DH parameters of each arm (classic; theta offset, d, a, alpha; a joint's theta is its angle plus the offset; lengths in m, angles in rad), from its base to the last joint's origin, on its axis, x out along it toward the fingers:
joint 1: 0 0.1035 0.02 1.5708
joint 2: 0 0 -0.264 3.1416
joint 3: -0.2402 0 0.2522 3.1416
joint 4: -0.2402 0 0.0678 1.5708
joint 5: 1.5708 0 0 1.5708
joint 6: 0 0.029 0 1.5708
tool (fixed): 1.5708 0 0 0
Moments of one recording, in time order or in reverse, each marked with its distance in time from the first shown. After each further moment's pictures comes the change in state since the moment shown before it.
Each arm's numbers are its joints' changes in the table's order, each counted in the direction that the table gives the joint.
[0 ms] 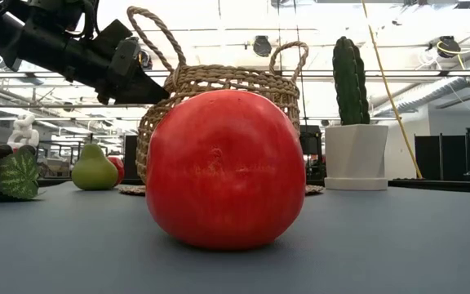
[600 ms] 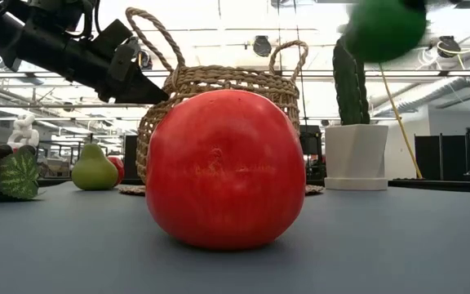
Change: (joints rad) left arm 0.001 0.000 0.000 -0.010 0.001 0.062; right arm -0.238 0.328 0.002 0.162 0.468 -0.906
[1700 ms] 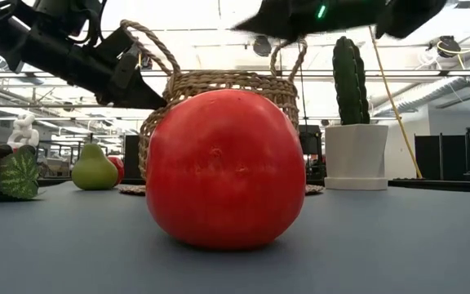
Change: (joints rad) left arm 0.047 0.000 0.000 -0.051 0.000 -0.030; right arm -0.565 -0.273 -0.001 0.956 -0.111 -0.428
